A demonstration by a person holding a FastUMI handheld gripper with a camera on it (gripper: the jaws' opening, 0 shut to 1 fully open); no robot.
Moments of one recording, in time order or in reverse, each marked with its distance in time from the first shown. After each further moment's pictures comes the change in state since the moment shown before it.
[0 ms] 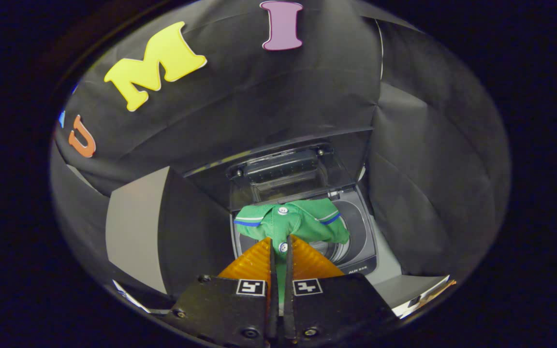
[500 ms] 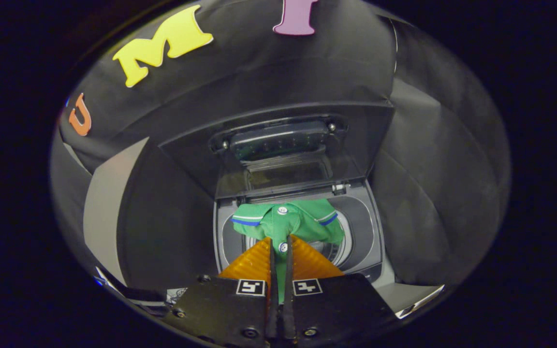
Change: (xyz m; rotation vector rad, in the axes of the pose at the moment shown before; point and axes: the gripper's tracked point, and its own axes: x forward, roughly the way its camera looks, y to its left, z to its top) arm 0.070 -0.013 -0.033 -0.059 0.016 -0.019
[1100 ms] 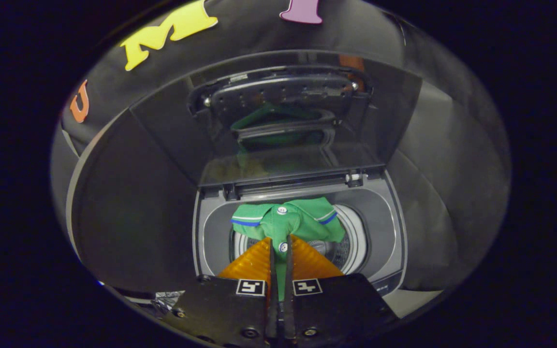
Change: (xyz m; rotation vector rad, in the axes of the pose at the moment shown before) arm 0.080 -0.003 -0.031 -0.040 -0.014 -0.005
